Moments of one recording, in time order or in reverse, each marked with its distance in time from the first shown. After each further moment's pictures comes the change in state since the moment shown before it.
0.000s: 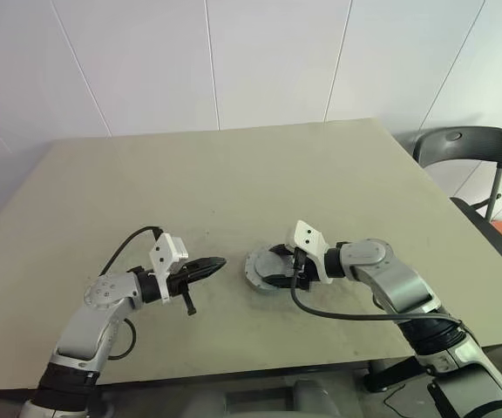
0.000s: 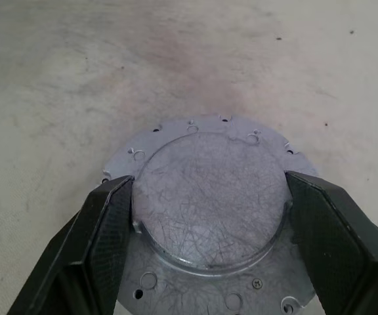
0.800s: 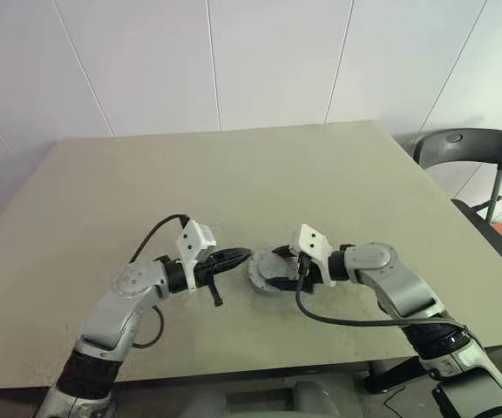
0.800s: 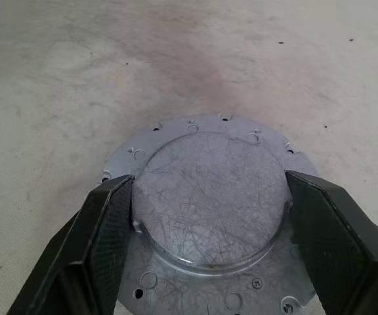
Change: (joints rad) left arm -0.109 -0.089 -0.100 -0.048 0.000 0.134 0.084; right arm 0.030 -0.012 0.005 0.016 -0.016 -0.097 -0.002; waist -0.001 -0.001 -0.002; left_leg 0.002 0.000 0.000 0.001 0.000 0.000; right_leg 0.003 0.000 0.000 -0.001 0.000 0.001
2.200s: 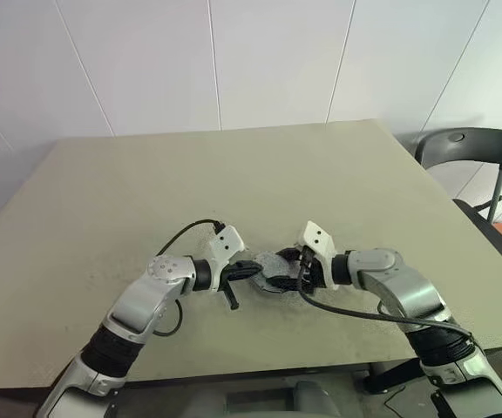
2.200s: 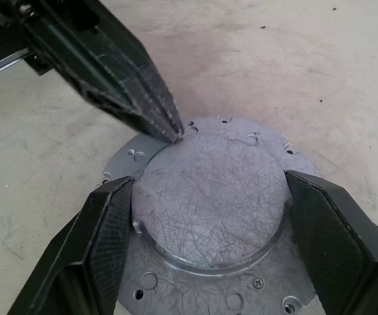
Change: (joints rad) left arm -0.149 -0.006 -0.162 0.035 0.130 0.310 0.075; right arm 0.045 0.023 -0.074 -0.117 0.096 0.242 -0.066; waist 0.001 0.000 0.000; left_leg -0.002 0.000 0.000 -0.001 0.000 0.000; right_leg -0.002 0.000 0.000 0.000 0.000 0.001
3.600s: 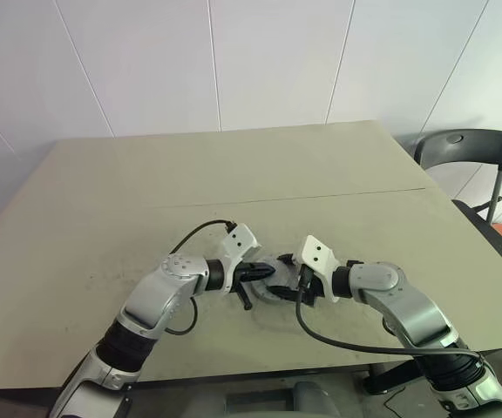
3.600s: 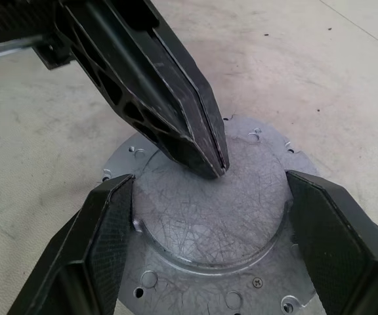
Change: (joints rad) left arm -0.033 -0.092 -0.013 0.016 -0.045 0.112 0.024; right arm 0.107 -0.040 0.047 -0.104 -0.081 -0.132 -0.081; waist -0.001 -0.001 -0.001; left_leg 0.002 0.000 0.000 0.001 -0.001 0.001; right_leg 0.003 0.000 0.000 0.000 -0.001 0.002
